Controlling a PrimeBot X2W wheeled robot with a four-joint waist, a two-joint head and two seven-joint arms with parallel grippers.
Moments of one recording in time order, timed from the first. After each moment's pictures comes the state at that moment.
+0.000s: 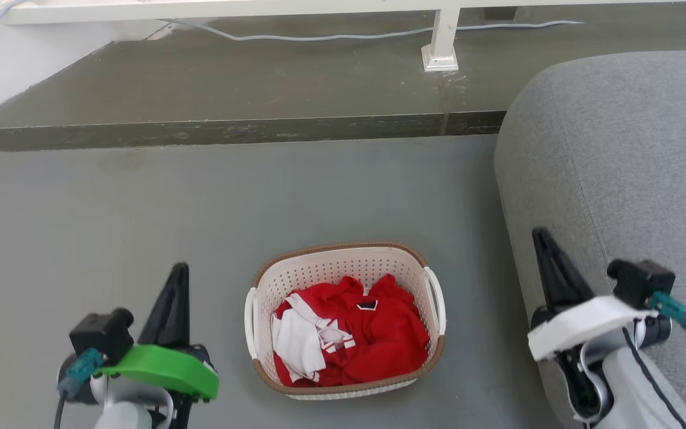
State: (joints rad) left arm -0.08 0.04 -0.17 0.24 -0.42 -0.11 -0.25; right arm -0.11 -0.09 0.17 0.33 0.37 0.12 -0.25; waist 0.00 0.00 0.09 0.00
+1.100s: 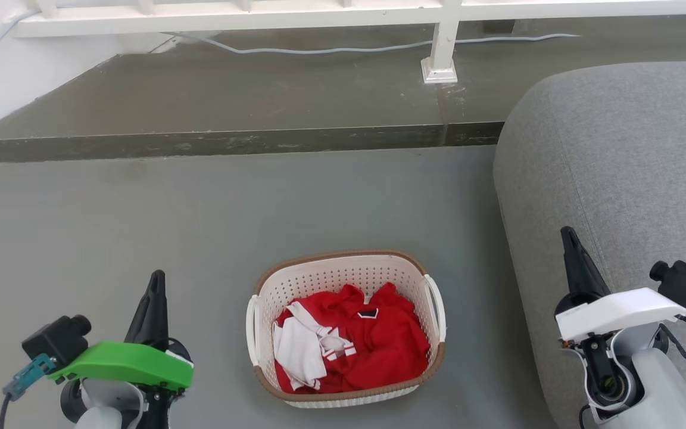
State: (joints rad) left arm -0.07 0.04 -0.12 0.24 -0.77 -0.11 -0.16; right arm -0.09 -0.07 0.10 0.31 0.74 0.12 -0.16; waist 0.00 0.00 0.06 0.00
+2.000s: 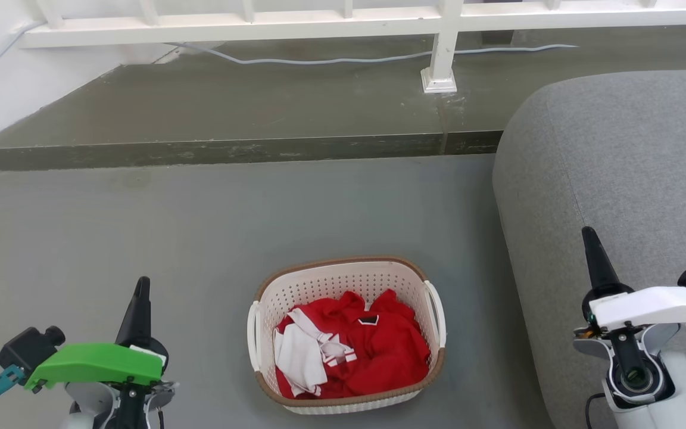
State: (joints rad) left arm -0.07 0.04 -0.06 0.25 -1.08 -0.11 -0.07; right arm -0.09 -0.07 0.03 0.30 1.06 0.12 -0.07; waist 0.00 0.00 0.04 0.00
